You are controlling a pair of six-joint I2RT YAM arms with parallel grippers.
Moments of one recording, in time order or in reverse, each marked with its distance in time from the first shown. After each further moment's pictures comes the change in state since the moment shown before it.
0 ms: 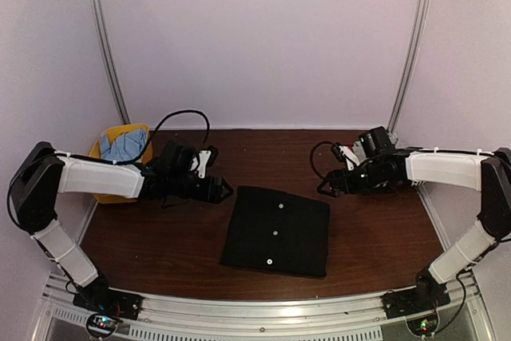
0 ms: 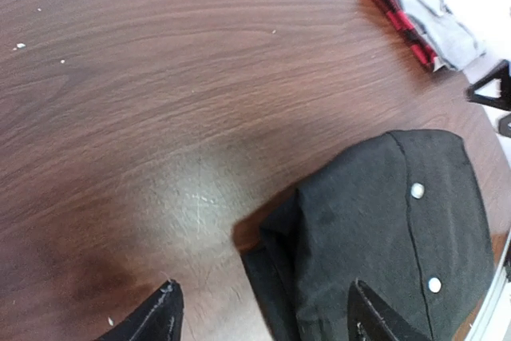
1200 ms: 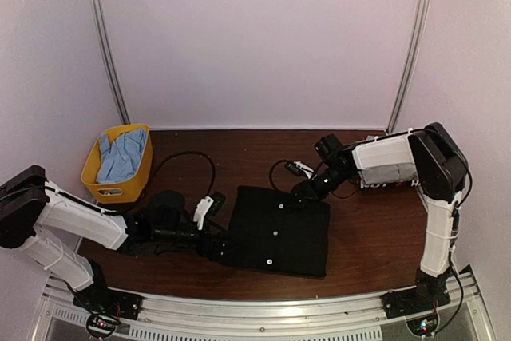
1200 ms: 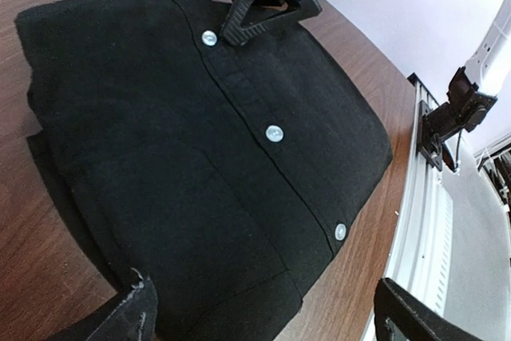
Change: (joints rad) left arm -0.265 -0.243 -0.513 0.509 0.141 -0.066; right arm 0.112 0.538 0.388 -0.118 -0.312 -0.267
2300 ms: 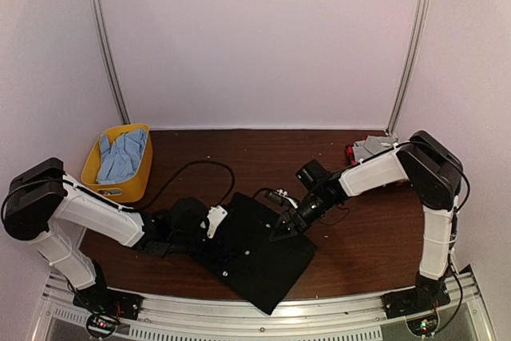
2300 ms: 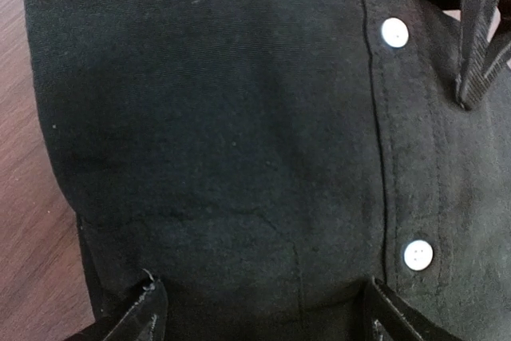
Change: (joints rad) left arm -0.077 0.151 0.133 -0.269 -0.302 0.175; right arm 0.195 -0.013 -0.183 0.189 -0.267 0.173
